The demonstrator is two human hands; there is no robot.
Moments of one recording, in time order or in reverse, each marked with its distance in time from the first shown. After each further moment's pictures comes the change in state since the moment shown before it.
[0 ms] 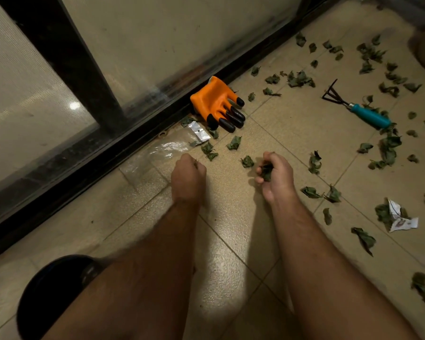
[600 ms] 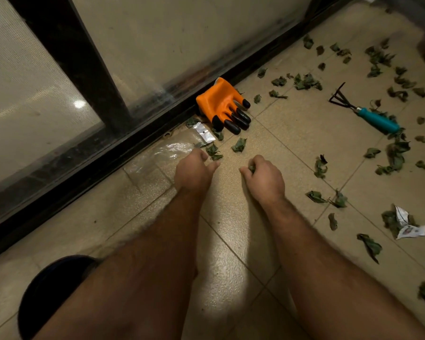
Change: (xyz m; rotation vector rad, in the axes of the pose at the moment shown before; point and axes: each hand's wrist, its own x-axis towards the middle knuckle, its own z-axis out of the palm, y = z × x) left_hand 0.020 0.005 0.000 0.079 -0.098 -0.011; right_hand 0.010 0.023 0.015 -1.494 0.047 -0.515
